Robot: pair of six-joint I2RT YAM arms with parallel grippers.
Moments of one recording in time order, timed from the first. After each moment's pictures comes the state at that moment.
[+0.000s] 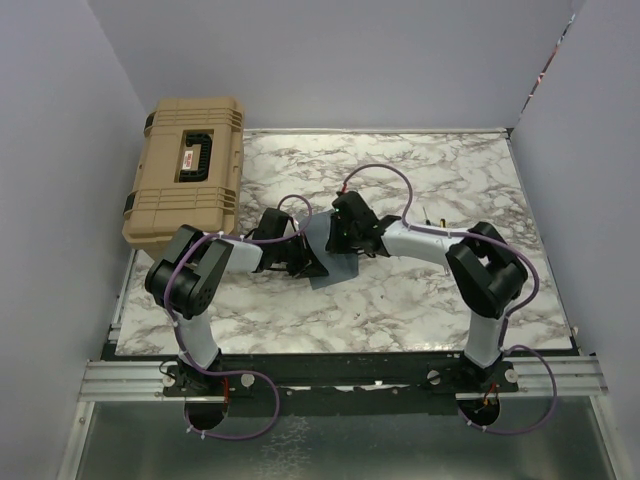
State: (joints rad) left arm -0.45 1.82 0.76 0.20 0.64 -0.85; right arm 0.73 1.90 1.19 -0.15 0.07 0.58
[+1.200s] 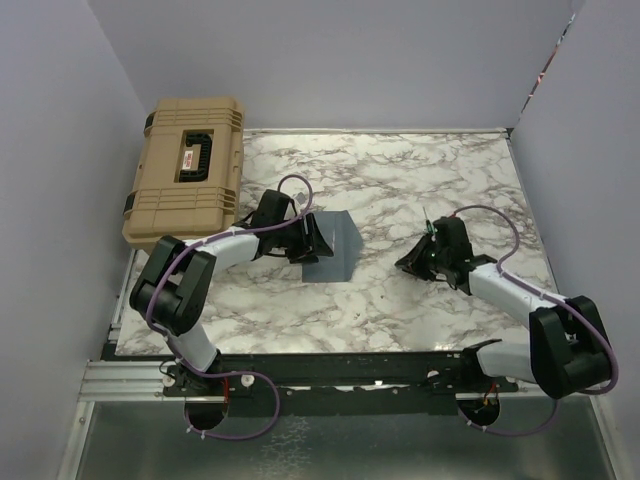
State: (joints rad) left arm -0.45 1.69 0.89 -0.03 0.56 -0.72; right arm 0.31 1.27 0.57 -0.14 -0.14 0.81
